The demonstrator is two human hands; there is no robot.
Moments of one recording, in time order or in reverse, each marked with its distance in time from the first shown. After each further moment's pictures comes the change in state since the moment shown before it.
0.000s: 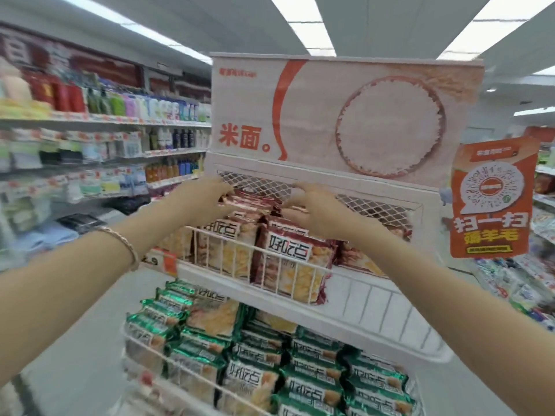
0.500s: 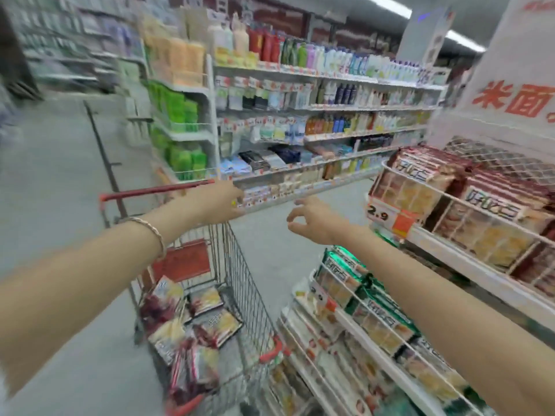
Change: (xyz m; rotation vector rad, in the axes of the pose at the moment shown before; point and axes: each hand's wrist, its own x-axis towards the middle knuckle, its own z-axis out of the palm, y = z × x) left_hand -0.333 -0.277 0.047 -0.046 -0.323 -0.524; right_hand 0.110 -0.365 0.208 0.104 -0.375 -0.400
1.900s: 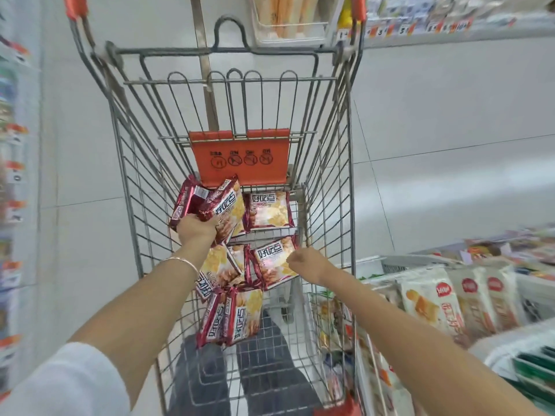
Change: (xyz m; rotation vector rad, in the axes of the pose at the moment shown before) left_hand 0.056 -0.228 0.499 -0.923 -0.033 -1.712; right_hand 0.288 -0.019 0.463 0.479 -0.963 0.144
